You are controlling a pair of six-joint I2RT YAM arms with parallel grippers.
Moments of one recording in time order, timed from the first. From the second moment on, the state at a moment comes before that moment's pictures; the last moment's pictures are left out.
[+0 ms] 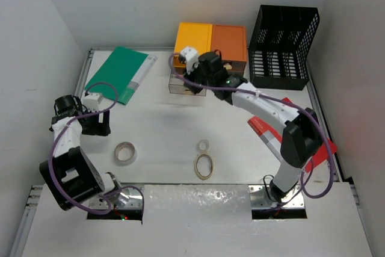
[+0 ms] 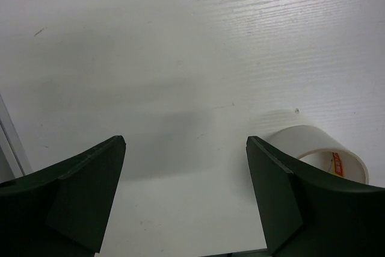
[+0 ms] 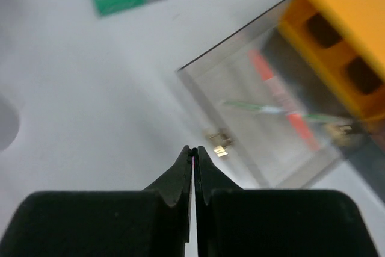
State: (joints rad) left arm 0.53 1.24 0.78 -0.66 0.35 0.55; right arm 0.64 1.74 1.48 -0.21 -0.11 -0.09
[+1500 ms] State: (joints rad) left arm 0.53 1.21 0.78 -0.69 0.35 0.56; right arm 0.52 2.24 1.75 -0.15 0.11 -0.22
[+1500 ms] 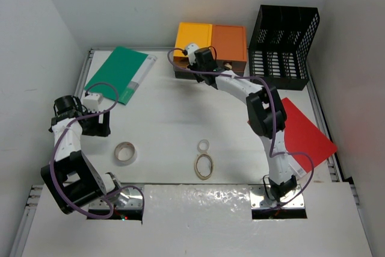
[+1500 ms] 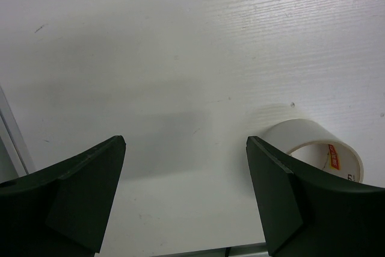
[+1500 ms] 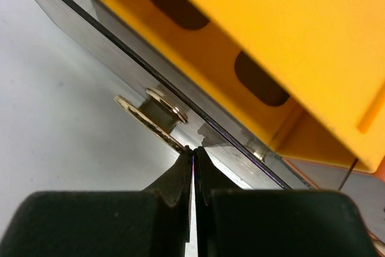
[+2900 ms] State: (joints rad) left arm 0.53 1.20 0.78 -0.71 0.35 0.58; right arm 0.55 2.20 1.44 0.24 0.64 0.40
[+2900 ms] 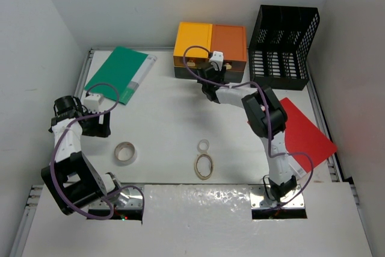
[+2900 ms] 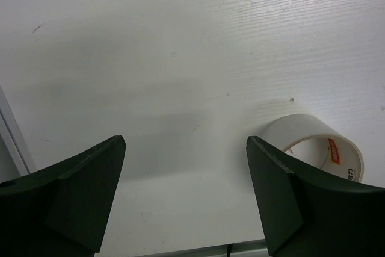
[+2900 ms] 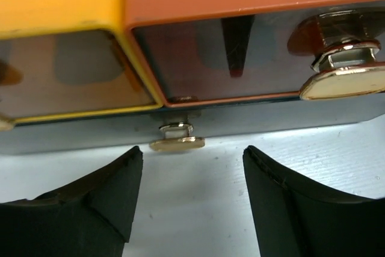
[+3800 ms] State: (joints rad) left arm 0.53 1.21 0.78 -0.70 0.36 0.59; right arm 0.52 2.37 1.63 0.25 0.62 0.34
